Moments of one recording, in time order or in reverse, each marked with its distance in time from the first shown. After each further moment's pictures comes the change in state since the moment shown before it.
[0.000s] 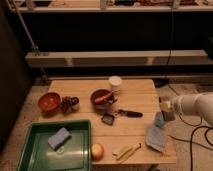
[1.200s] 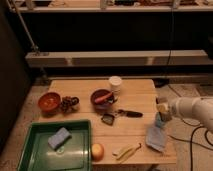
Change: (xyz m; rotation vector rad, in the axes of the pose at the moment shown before) arm -0.005 -0.002 0.013 0.054 0.061 -0.012
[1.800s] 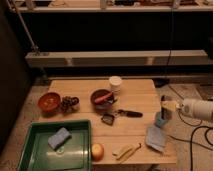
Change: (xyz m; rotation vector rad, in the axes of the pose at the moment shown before) arm 0.001 0.033 0.002 0.209 0.133 0.216
